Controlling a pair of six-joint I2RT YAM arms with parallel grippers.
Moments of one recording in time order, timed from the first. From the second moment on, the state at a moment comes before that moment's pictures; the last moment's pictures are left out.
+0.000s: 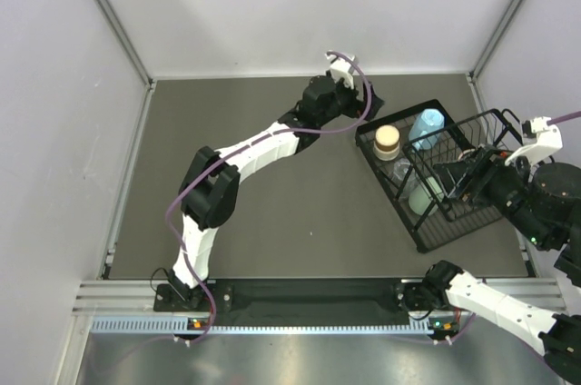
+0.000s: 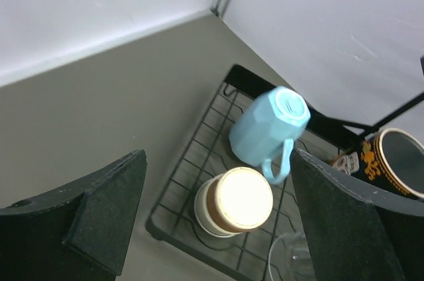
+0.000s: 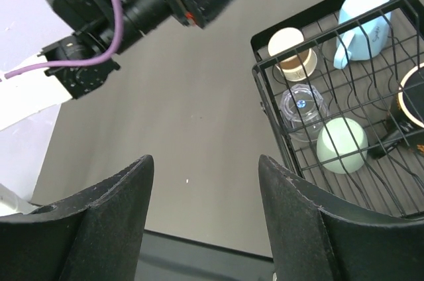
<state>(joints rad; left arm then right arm) -0.72 2.08 1.72 0.31 0.12 -0.34 0.73 0.68 1.54 -1.18 0.41 0.57</state>
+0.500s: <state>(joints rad) -0.74 2.09 1.75 0.14 0.08 -0.42 0.73 0.67 1.50 -1.18 0.39 0.58</state>
